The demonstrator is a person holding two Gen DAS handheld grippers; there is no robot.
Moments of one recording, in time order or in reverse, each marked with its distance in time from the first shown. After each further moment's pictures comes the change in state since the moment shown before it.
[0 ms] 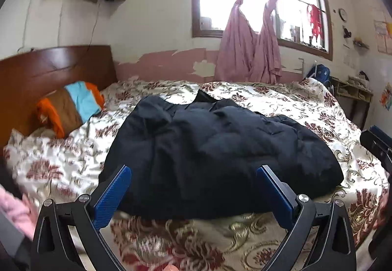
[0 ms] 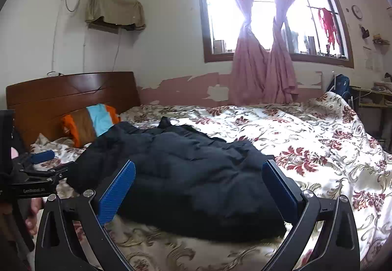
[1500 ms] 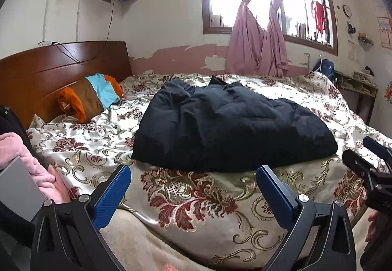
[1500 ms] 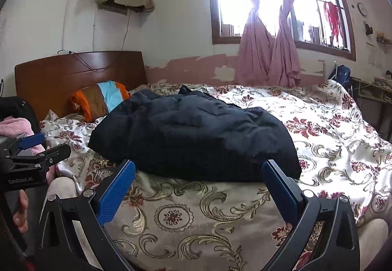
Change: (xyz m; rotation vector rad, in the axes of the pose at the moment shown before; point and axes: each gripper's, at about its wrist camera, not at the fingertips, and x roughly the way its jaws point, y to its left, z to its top) left arm -0.078 0.014 -0.061 0.015 0.029 0.067; right arm -0.062 0.049 -0.059 -0.031 0.107 -0.009
